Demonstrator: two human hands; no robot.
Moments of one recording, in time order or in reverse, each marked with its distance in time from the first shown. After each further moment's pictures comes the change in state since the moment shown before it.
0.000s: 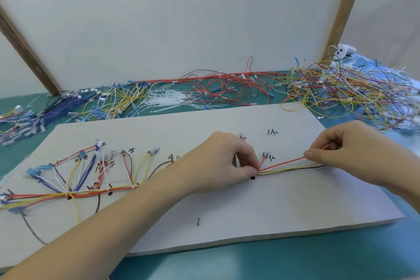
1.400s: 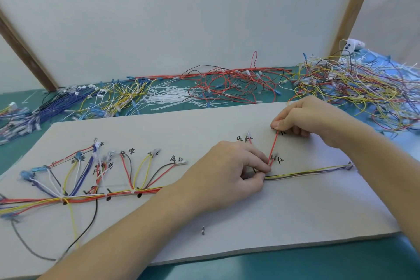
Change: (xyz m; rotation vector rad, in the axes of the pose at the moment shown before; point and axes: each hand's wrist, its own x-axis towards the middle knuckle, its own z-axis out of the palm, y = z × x) left_hand -0.004 -0.006 0.020 0.019 0.126 0.126; right_hand 0.103 -0.033 0.037 0.304 -0.111 0.203
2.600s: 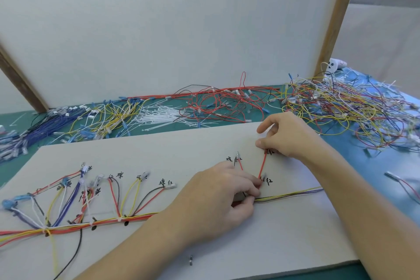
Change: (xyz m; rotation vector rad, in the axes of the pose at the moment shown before) left_hand -0.001 -0.003 0.005 0.156 0.019 0.013; right_hand 0.006 -0.002 0.010 -0.232 0.164 -0.193
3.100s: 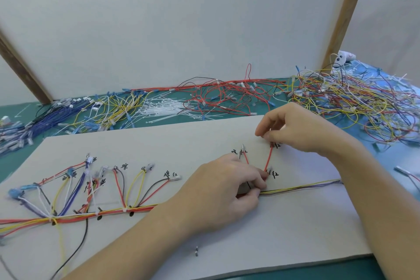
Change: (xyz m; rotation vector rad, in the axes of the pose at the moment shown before) left_hand 0.000 -0.004 0.000 -0.074 -0.026 -0.023; right_hand -0.008 -0.003 -0.013 0.019 -0.170 -0.217
